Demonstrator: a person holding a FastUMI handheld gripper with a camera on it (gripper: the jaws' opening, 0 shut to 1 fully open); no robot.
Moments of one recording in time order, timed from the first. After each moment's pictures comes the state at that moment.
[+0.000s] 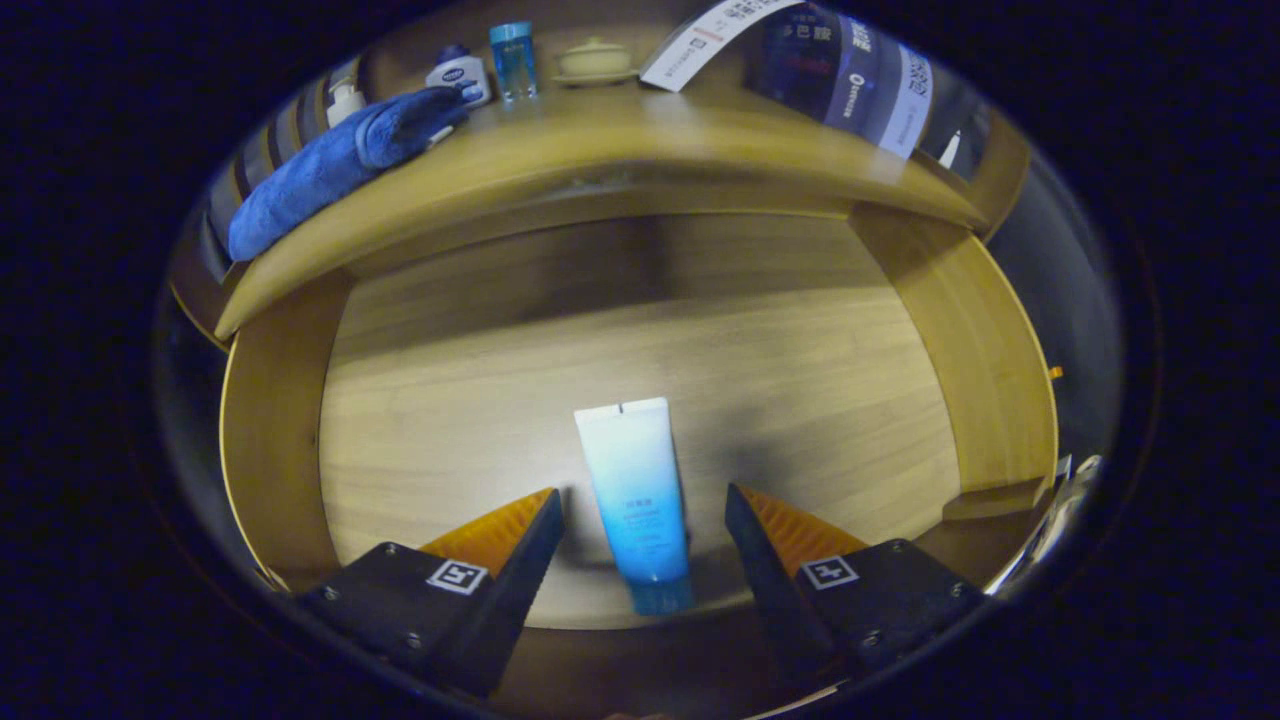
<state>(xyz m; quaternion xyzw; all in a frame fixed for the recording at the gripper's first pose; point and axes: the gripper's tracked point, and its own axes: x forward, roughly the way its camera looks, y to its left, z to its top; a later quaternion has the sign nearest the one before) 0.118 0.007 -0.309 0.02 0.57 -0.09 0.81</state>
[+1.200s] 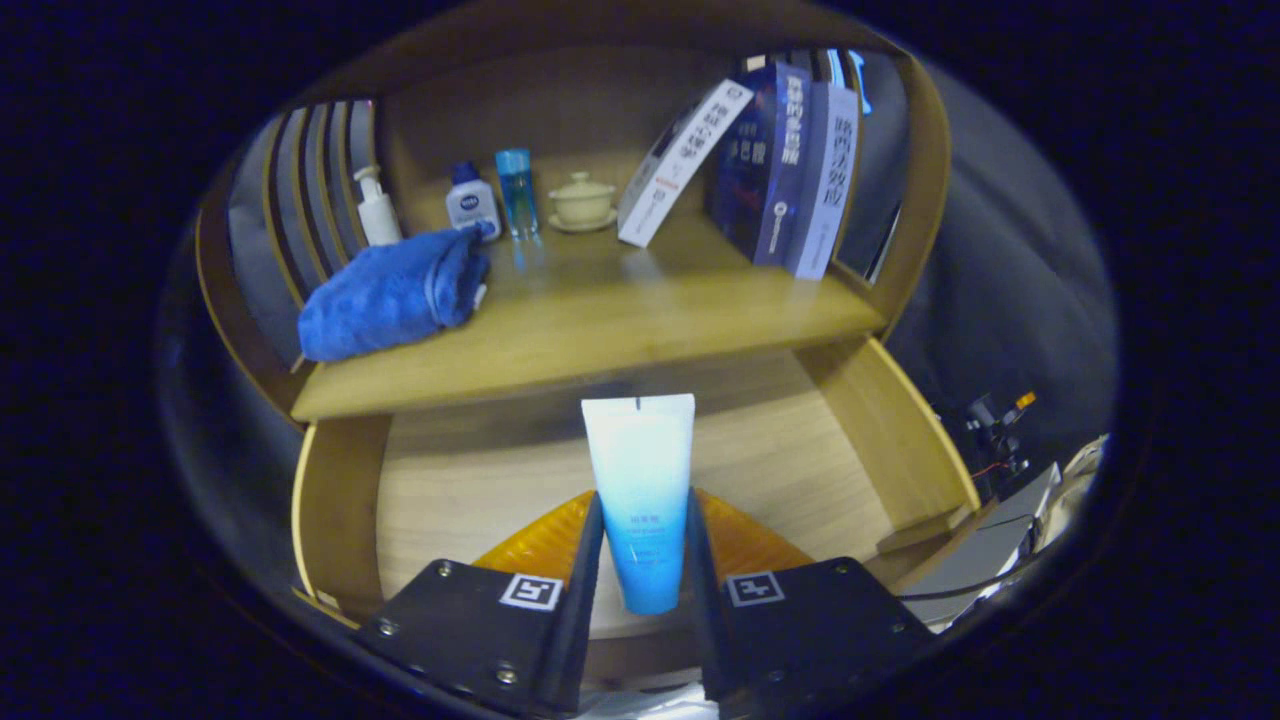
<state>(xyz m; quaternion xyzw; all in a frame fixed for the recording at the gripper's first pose) 0.137 -0.005 -0.179 0.01 0.39 -0.12 0.91</state>
